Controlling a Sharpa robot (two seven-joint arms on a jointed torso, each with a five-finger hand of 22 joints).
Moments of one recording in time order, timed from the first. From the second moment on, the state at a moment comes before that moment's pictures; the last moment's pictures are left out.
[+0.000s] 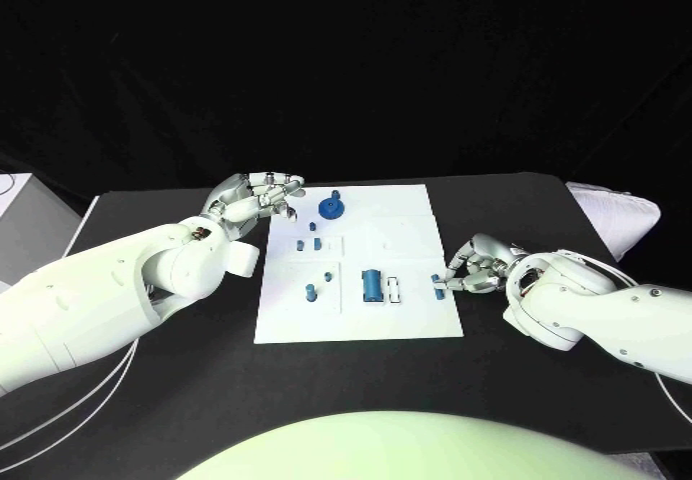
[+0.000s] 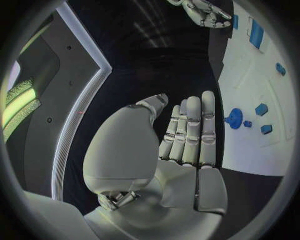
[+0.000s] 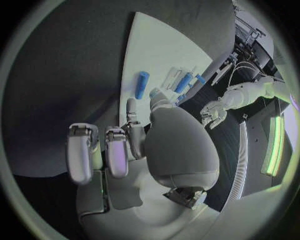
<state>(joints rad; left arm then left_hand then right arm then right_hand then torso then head) 0.92 -0.85 0.21 1.45 -0.19 -0.18 0.32 1.41 -0.18 0.42 0.17 0.21 0.85 0.20 0.30 0.29 0.95 0.13 0.44 0.18 1.00 0.07 1.14 0.42 0.17 0.91 0.16 0.83 0.69 1.08 -0.97 -0.15 1.65 -1.25 -0.40 -0.45 1.28 -0.16 0.02 0.29 0.21 1.06 0.08 0.31 0.41 1.46 0.00 1.33 1.31 1.46 -0.06 1.56 1.31 0.05 1.46 0.05 1.46 1.31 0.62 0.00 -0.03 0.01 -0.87</state>
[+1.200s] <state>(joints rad) 0.92 -0.87 0.21 1.46 -0.19 -0.17 0.32 1.41 -0.18 0.42 0.17 0.21 0.85 0.20 0.30 0.29 0.95 0.13 0.44 0.18 1.00 0.07 1.14 0.42 0.17 0.91 0.16 0.83 0.69 1.06 -0.91 -0.14 1.62 -1.36 -0.34 -0.52 1.35 -0.18 0.10 0.29 0.33 1.08 0.07 0.30 0.41 1.46 0.00 1.32 1.31 1.47 -0.06 1.56 1.31 0.05 1.46 0.05 1.46 1.31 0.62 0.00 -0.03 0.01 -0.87</state>
